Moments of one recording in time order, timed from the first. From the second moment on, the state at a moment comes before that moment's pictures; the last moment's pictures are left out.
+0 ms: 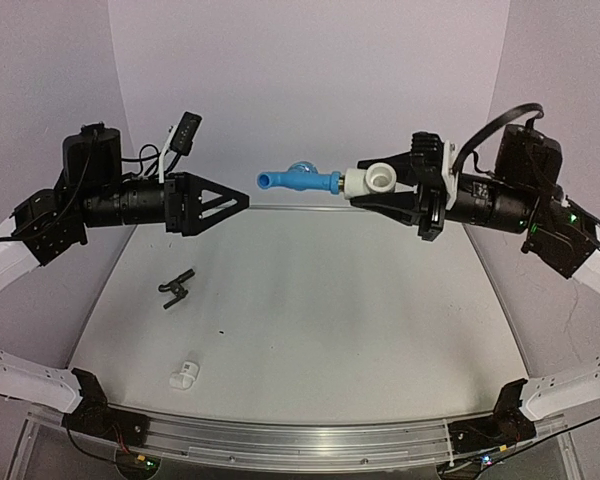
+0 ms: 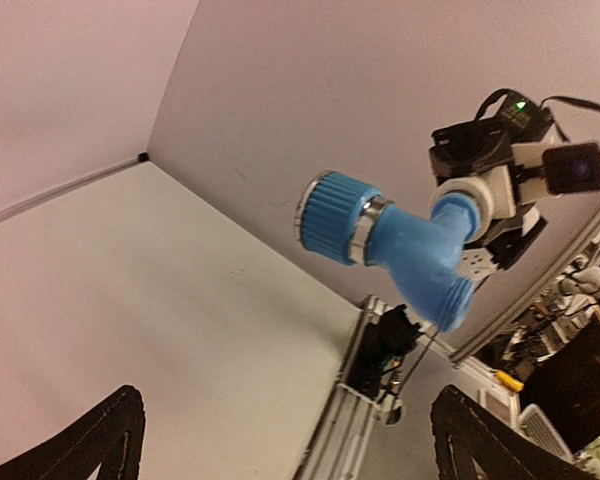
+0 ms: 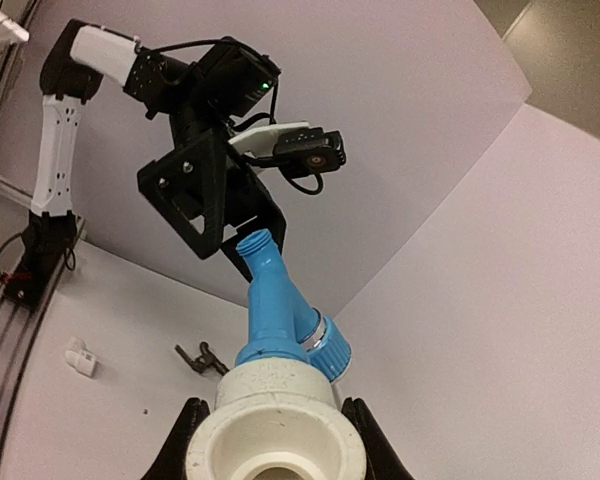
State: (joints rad) left arm -0.84 1.08 1.27 -0.34 0.43 -0.37; right arm 0.94 1.12 1.34 -0.21 -0.36 -0.70
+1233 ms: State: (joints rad) left arm -0.83 1.31 1.23 0.11 1.11 -0.76; right arm 0.96 1.13 1.20 -0.21 -0.56 -1.22
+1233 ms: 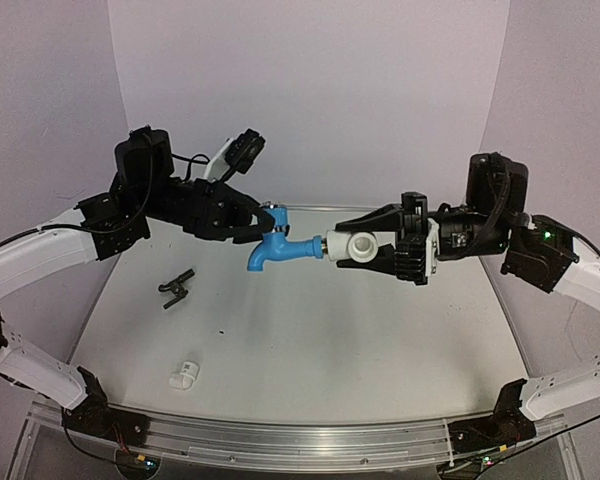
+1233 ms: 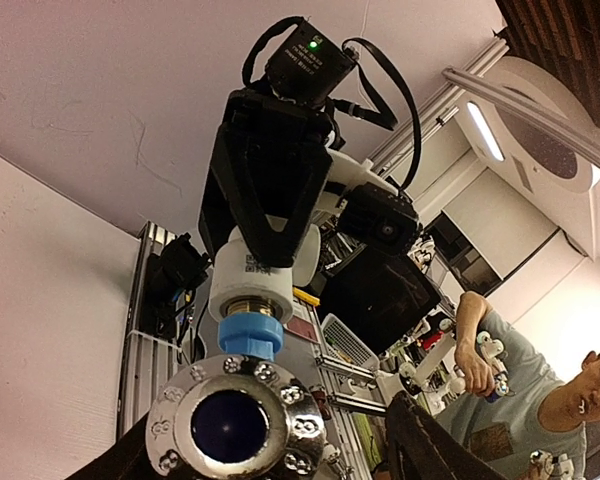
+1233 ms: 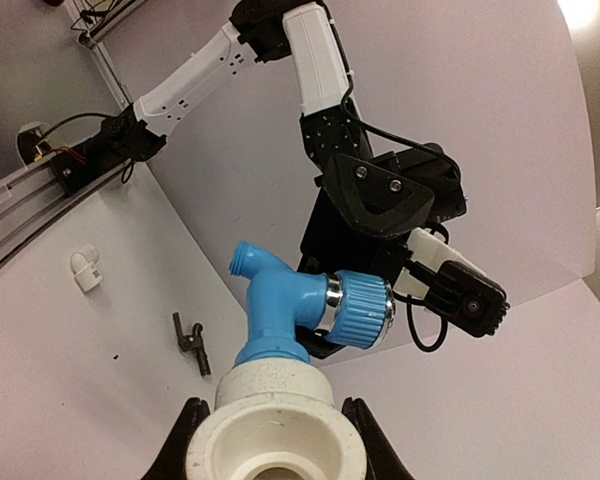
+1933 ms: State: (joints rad) left arm -0.83 1.27 1.23 0.04 1.05 -0.59; right arm 0.98 1.15 1.21 -0.17 -0.52 -0.69
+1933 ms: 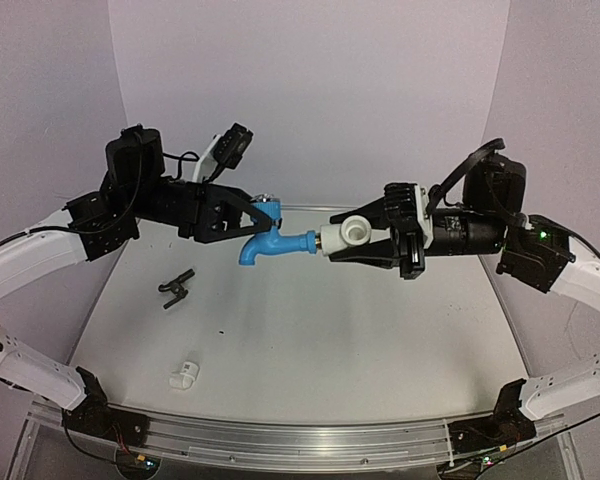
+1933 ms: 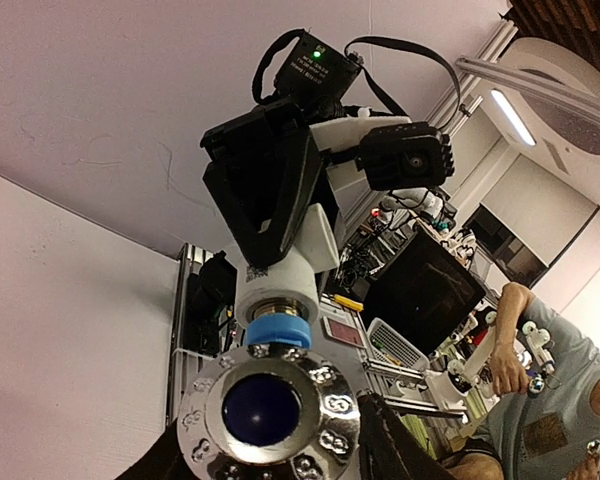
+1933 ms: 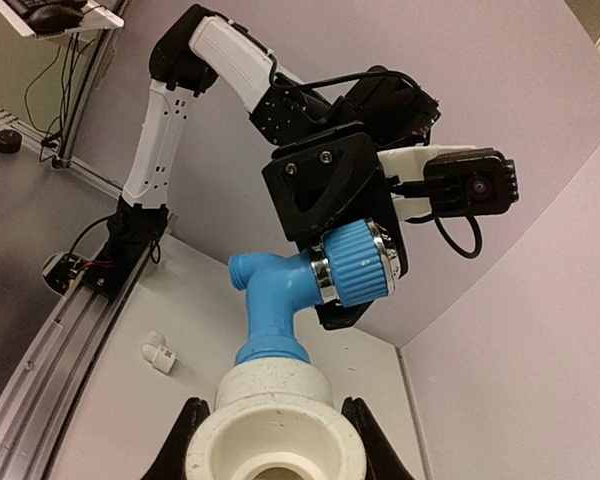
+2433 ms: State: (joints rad) left arm -0.83 1.21 1.23 -0.12 0.96 -0.38; right arm 0.98 1.19 1.22 -0.16 -0.52 -0.25
